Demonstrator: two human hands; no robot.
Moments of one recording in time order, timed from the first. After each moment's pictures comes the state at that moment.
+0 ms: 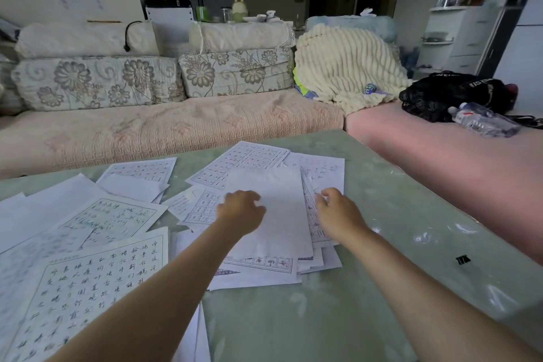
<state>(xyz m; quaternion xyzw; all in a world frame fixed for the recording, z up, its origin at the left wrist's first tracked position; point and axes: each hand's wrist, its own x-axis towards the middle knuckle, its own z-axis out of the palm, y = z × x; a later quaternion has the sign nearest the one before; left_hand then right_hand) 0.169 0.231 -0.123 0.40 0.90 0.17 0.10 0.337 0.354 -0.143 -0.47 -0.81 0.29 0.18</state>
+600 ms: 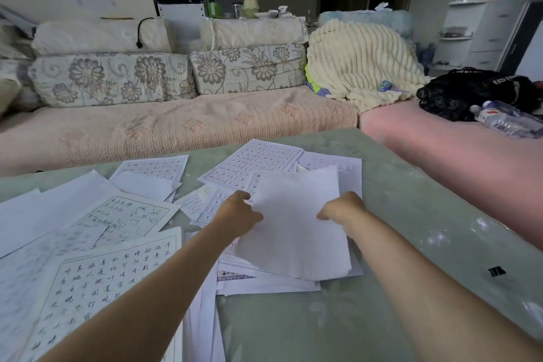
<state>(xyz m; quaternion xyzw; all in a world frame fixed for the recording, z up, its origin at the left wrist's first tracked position) 0.131 0.216 -0.137 0.29 0.85 0.37 0.22 0.296 0.363 -0.131 -0.58 -0.67 0.45 0.14</state>
